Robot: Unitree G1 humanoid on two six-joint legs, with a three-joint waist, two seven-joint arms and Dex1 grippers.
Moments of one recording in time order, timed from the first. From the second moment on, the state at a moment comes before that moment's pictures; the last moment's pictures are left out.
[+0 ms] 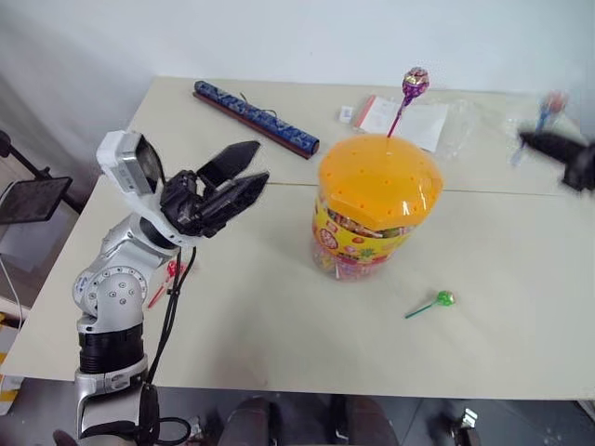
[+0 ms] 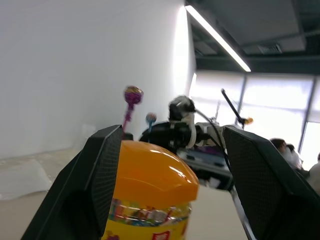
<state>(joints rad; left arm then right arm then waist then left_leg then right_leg) -0.52 0.45 0.22 -0.26 -0.98 0.53 -0.92 -0.44 -1.07 -0.36 0.18 0.52 0.62 1.00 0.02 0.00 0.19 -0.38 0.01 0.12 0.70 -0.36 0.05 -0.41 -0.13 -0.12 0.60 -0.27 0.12</state>
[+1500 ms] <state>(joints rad) -0.42 0.43 0.29 -0.16 -1.00 0.53 -0.89 -0.92 -0.68 -0.11 0.07 0.69 0.63 0.97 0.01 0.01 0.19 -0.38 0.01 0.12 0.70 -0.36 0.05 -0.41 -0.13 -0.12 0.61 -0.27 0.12</state>
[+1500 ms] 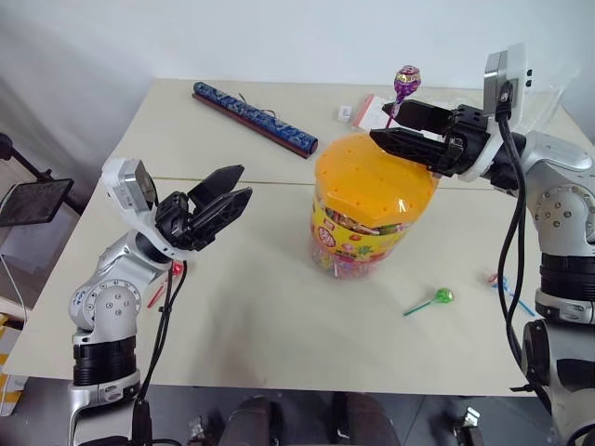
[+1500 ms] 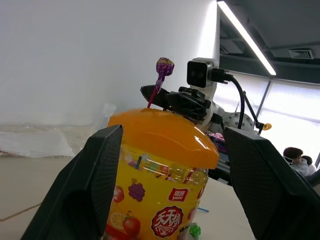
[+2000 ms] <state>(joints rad) -0.43 0.45 0.28 -0.19 -0.99 0.51 -0.94 -0.95 -0.73 -0.28 0.12 0.79 0.67 0.99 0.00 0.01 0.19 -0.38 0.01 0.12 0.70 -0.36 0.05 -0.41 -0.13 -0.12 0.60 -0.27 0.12</state>
